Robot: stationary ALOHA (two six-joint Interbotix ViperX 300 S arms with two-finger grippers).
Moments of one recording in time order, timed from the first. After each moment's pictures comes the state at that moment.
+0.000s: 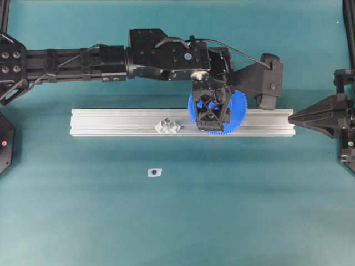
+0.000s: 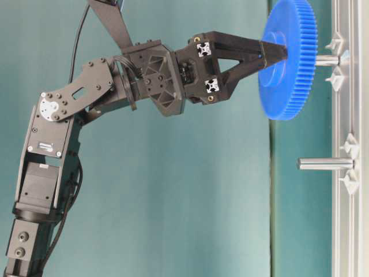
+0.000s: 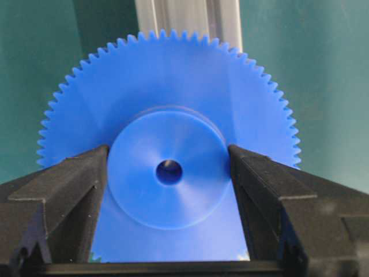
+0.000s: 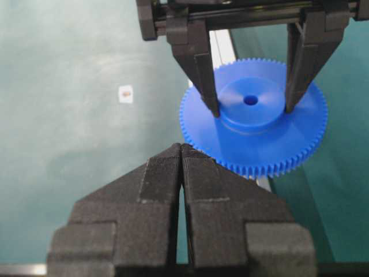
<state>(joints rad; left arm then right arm) 0.14 0.52 -0.38 0.02 1.04 0.26 -0.05 -1.04 1.29 0.02 0.06 0.10</state>
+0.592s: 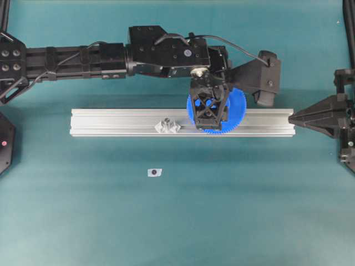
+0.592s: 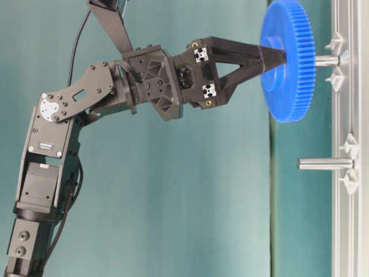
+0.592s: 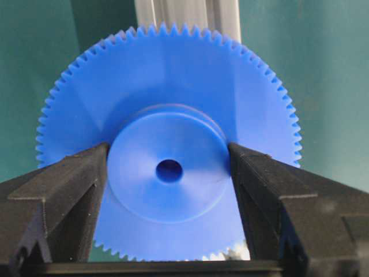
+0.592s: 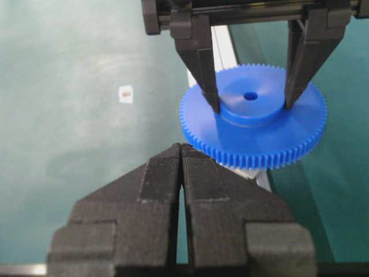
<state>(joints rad) 0.15 0.52 -0.39 0.02 1.10 0.26 -0.05 -1.04 1.29 0.02 0.06 0.10</state>
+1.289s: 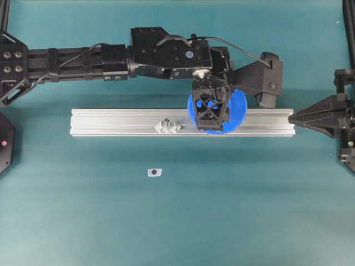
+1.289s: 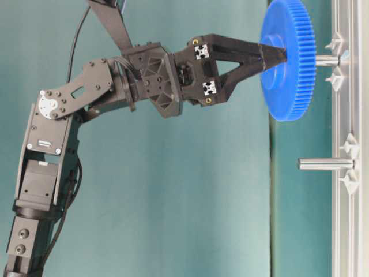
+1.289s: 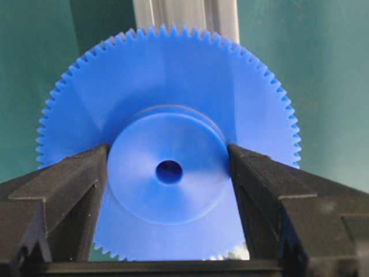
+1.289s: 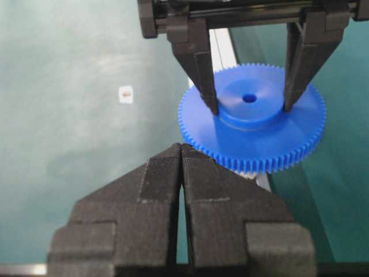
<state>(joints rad) 0.13 0.53 -0.41 0.02 1.10 0.26 -0.05 -1.04 1.29 0.02 0.06 0.10</state>
